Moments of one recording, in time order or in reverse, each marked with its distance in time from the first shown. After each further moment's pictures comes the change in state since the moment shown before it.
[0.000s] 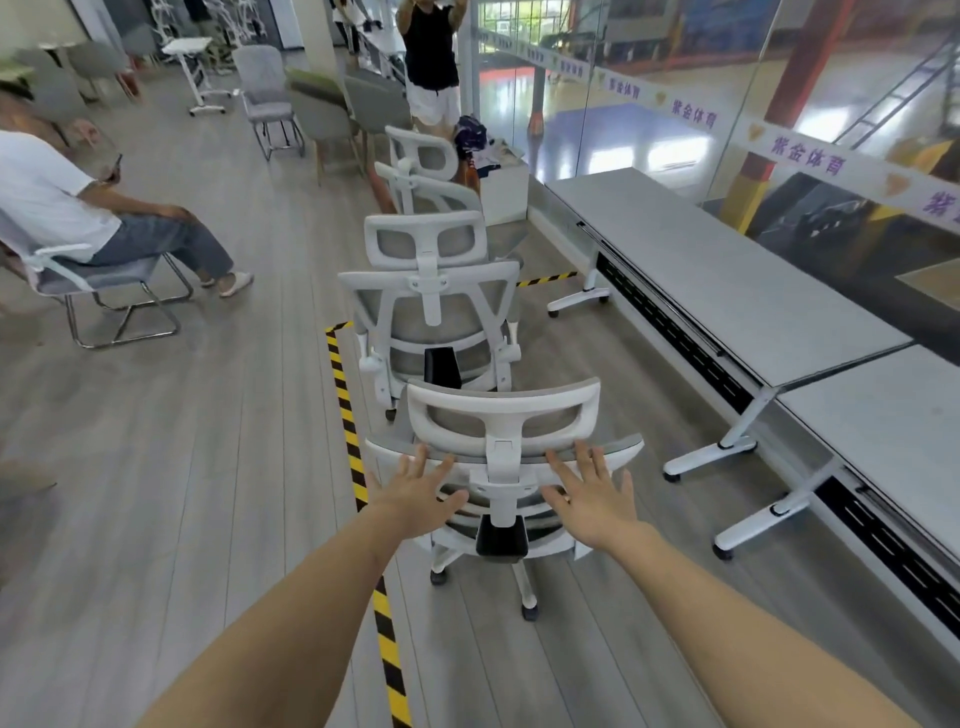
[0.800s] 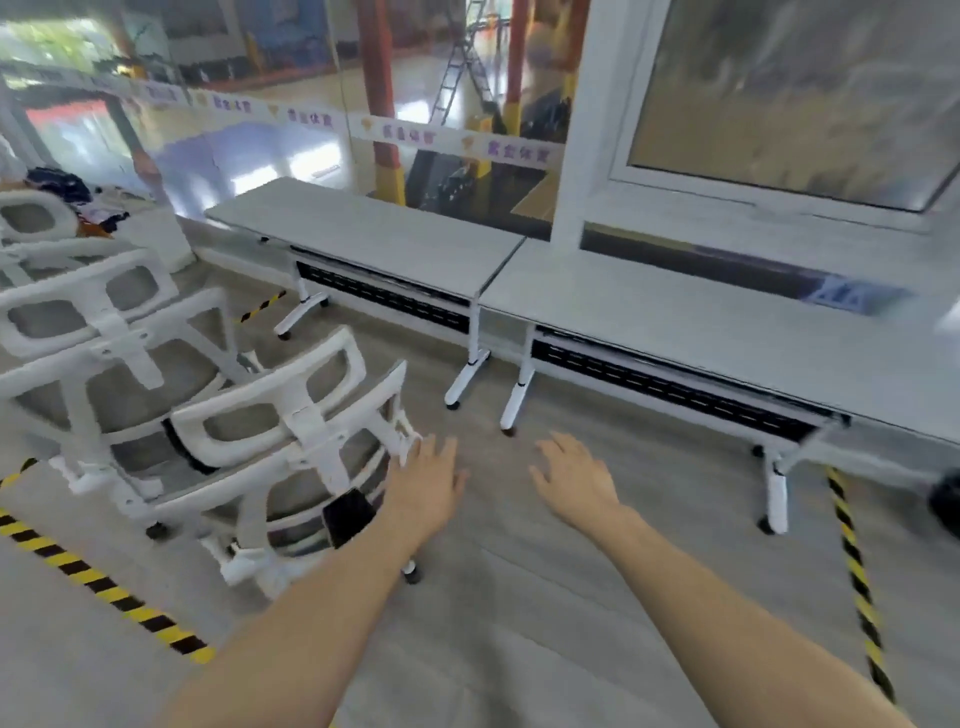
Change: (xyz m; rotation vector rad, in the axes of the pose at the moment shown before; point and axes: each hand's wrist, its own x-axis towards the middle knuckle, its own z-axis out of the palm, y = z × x) left_hand -0.121 0.144 0.072 0.286 0.301 0.798; right_hand -0.297 0.013 0.053 0.227 0.398 0.653
